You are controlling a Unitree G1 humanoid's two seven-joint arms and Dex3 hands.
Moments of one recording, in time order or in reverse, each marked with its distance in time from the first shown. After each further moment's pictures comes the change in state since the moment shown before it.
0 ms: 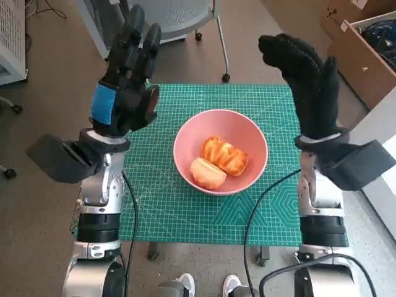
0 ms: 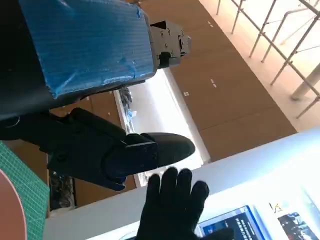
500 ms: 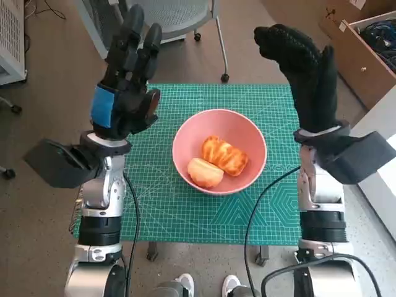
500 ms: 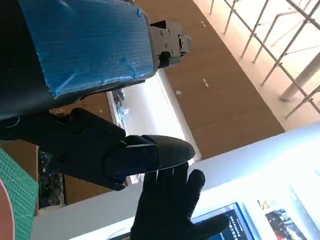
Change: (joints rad) left arm 0.004 -0.010 -0.008 -0.017 -0.023 -0.002 0.002; right arm -0.030 -0.004 0.001 0.001 -0.019 0.008 0.001
